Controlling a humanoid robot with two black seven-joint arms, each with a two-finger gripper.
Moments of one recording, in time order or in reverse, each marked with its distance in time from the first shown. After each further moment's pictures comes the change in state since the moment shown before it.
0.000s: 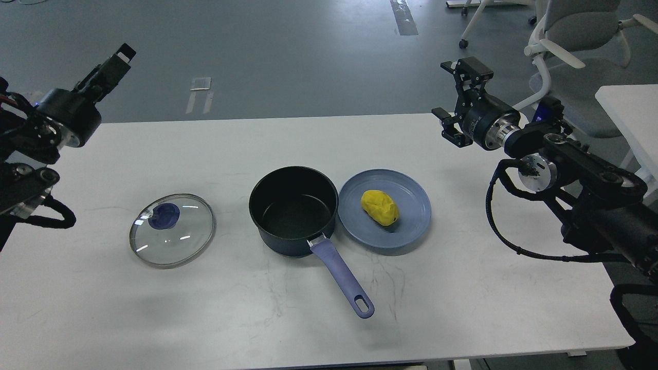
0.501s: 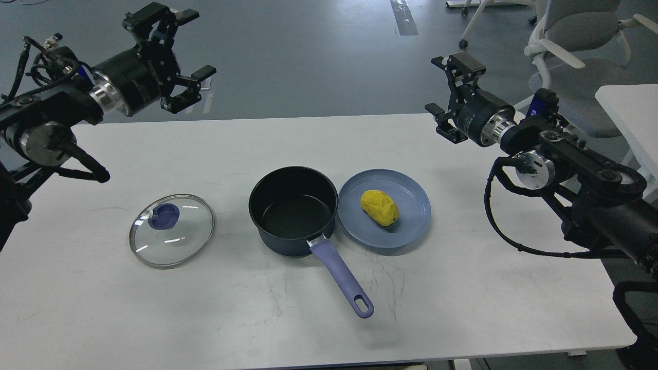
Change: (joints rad) left arm 0.019 -0.135 -0.251 -0.015 -0.514 -0.537 0.353; right arm 0.015 -0.012 -0.012 0.040 -0.064 0.002 0.014
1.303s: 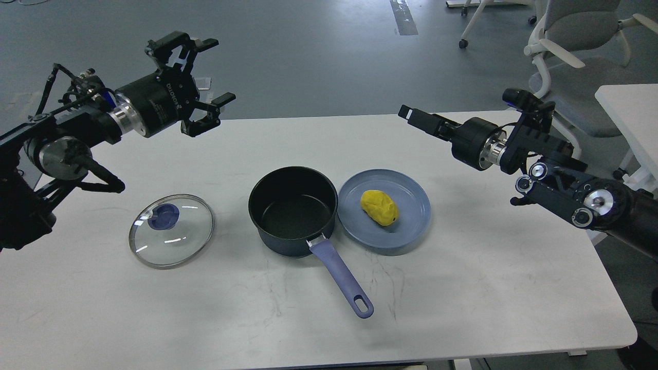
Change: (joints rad) left arm 0.097 -0.045 -0.097 0.001 -0.021 -0.020 0.060; right arm 0.075 -0.094 -0.352 0.055 -0.752 -0.112 0.201
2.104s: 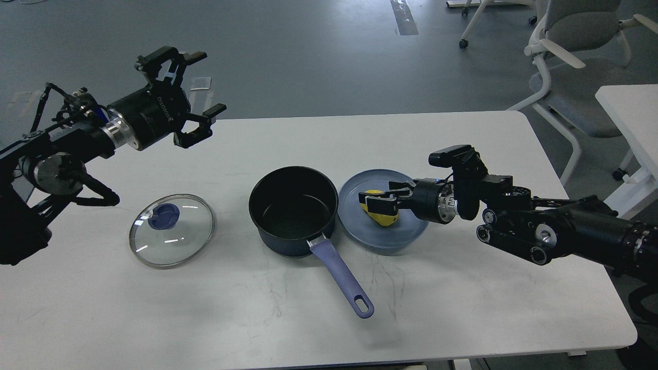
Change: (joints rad) left arm 0.086 0.020 -0.062 -0.004 0.001 0.000 -0.010; right arm 0.056 0.172 -0.376 -0.083 -0.146 -0.013 0.011
